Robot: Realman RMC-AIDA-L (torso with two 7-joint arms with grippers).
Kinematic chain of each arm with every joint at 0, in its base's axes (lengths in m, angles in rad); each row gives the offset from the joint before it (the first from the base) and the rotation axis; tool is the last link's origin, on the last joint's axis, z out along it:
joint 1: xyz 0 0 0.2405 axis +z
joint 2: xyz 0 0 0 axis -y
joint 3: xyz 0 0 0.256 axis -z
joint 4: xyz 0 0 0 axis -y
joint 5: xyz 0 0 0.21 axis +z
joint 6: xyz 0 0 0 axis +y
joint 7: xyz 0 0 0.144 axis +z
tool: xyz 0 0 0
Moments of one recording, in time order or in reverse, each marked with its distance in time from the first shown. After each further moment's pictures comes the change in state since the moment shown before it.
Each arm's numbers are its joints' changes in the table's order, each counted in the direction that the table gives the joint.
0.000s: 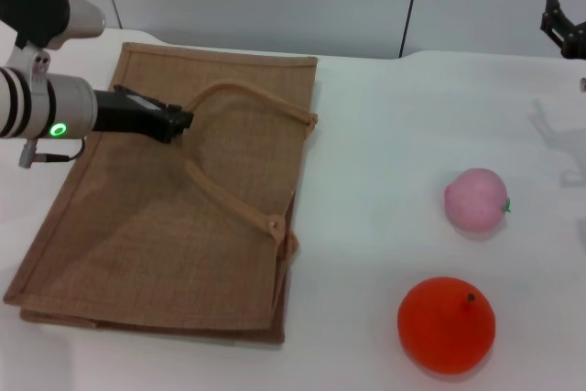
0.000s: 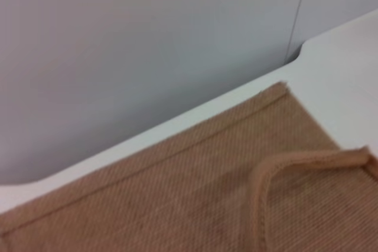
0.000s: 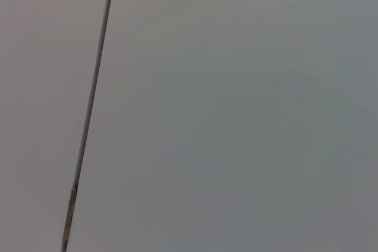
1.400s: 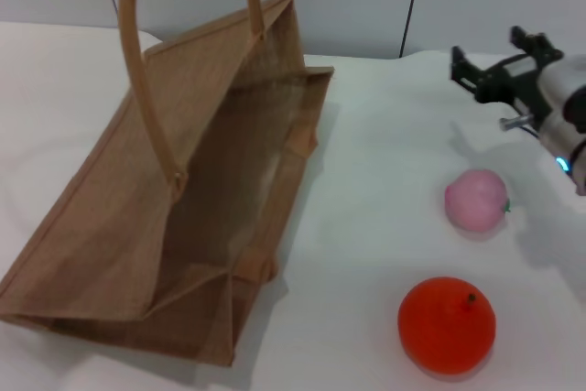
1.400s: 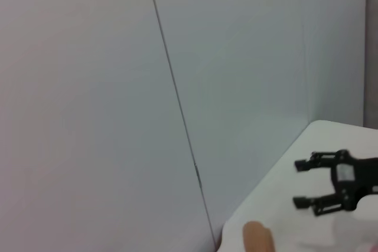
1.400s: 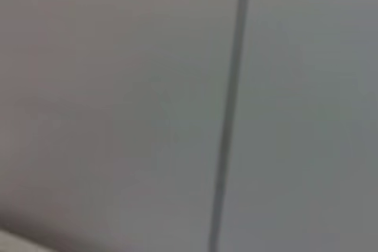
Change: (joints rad) left arm 0.072 -0.011 0.084 -1.142 -0.150 -0.766 -0.413; right arm -0.127 0.009 0.109 0.356 -0.055 0.301 -0.018
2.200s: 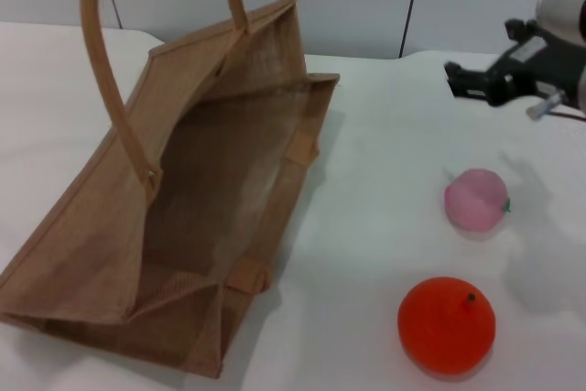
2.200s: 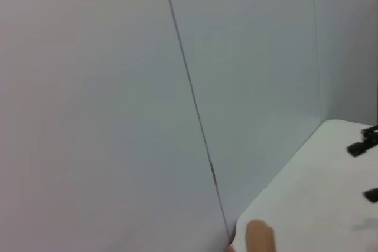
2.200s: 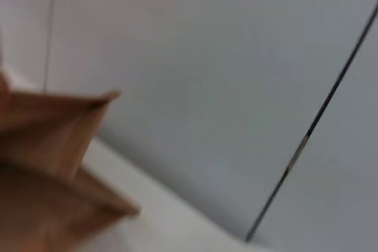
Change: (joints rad) left arm -0.006 -0.004 0.112 -0.059 -0.011 -0.094 0.002; right arm -0.283 0.019 -0.273 1.140 -0.246 1.265 -0.214
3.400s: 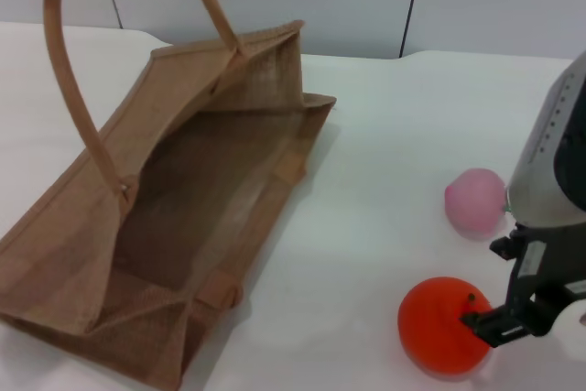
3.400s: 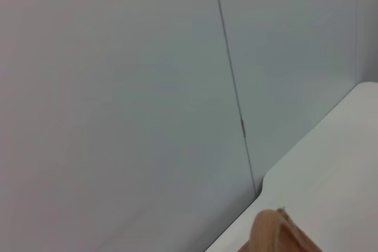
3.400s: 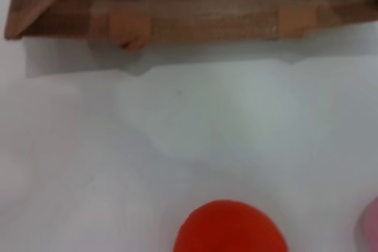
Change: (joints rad) left arm 0.021 -0.004 0.013 0.006 0.098 -0.003 0.021; right arm 0.118 0.012 -0.031 0.299 0.247 0.991 -0.143
